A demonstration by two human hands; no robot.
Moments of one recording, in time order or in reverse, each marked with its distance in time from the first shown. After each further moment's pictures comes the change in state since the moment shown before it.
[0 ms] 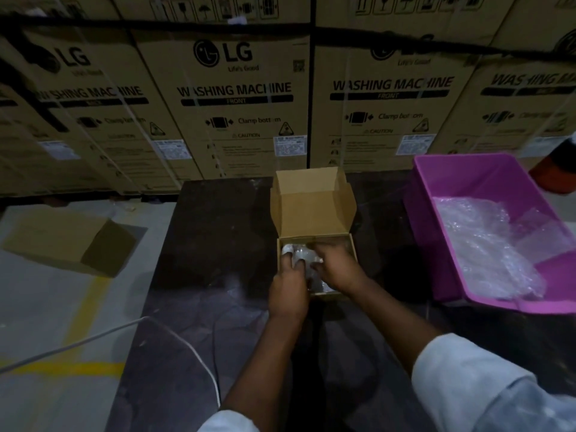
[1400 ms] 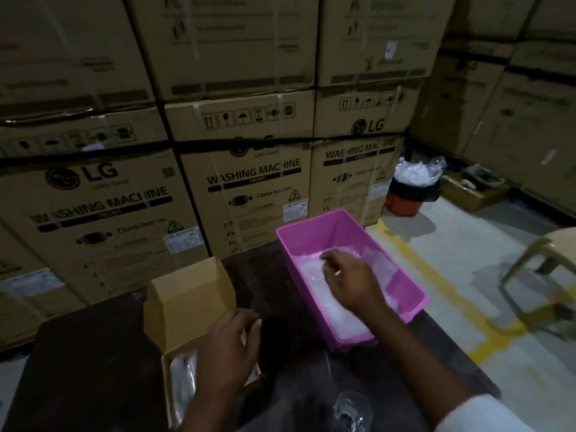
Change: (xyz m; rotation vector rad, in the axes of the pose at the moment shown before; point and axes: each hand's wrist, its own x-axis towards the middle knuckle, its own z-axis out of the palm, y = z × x) left_hand 0.002 0.101 -0.047 -0.331 0.304 0.615; right_hand -0.116 0.107 -0.183 -0.076 0.769 0.173
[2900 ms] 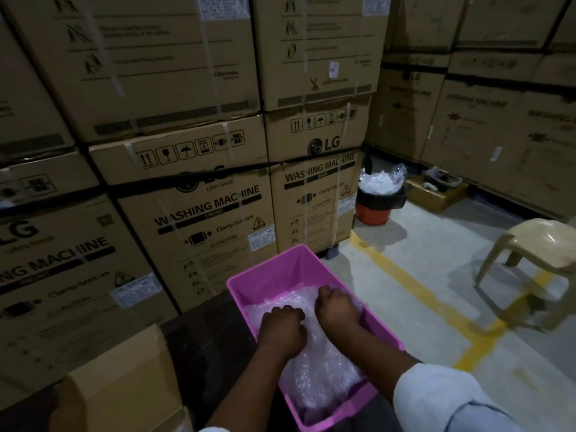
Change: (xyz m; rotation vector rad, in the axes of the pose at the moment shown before) left_hand 0.160 0.081 0.183 0.363 -0.617 0.173; right_hand 0.059 0.109 0.025 -0.634 -0.397 0.394
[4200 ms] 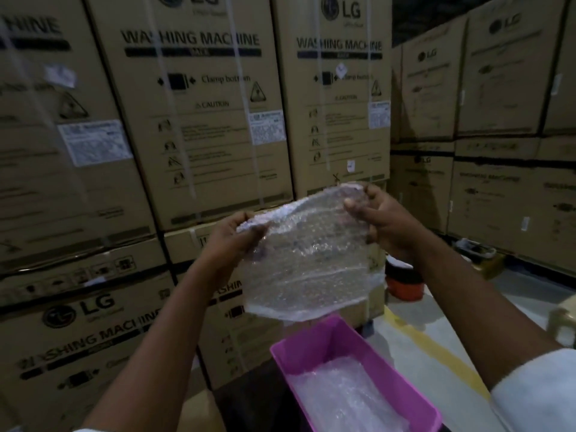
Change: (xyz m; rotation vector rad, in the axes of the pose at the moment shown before) left_hand -0.110 -0.027 -0.340 -1.130 0.472 0.286; right_hand -0.070 0.018 -0.335 1.581 0.141 -0.524
